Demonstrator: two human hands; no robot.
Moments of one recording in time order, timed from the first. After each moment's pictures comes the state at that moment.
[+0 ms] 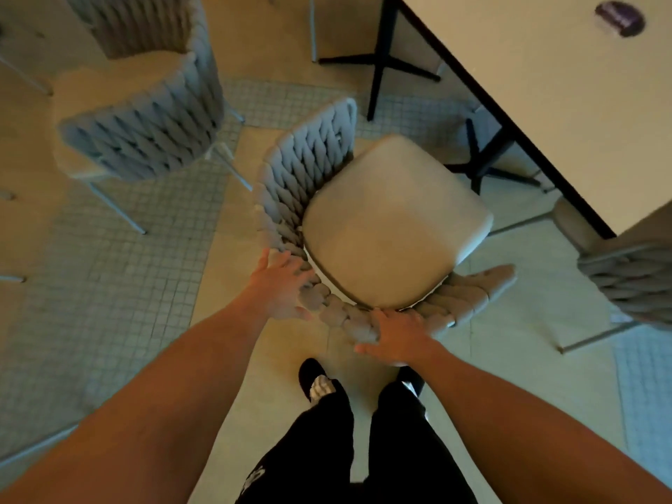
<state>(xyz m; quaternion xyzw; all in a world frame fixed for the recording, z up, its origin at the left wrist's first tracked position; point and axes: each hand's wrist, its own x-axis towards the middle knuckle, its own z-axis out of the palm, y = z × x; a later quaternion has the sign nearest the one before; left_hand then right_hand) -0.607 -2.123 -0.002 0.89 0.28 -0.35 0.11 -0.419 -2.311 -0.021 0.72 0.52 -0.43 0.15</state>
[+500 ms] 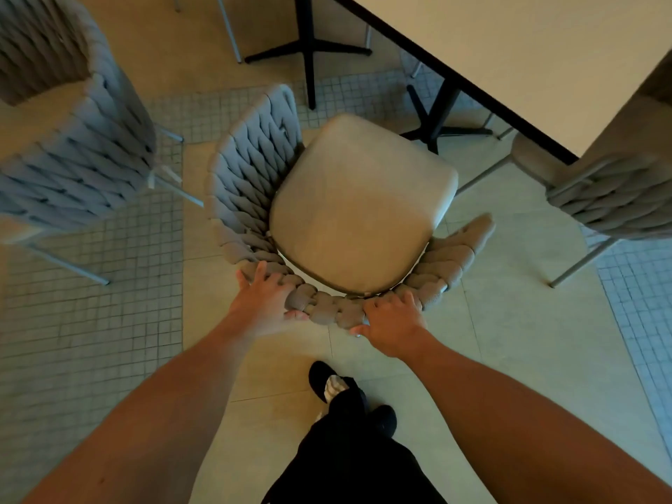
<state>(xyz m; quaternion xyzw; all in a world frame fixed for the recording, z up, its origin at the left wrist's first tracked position) -0.614 -2.121 -0.042 0.92 0.23 -0.30 0.08 -0.445 -2.318 -0.039 0.77 0.52 -0.31 0.21</state>
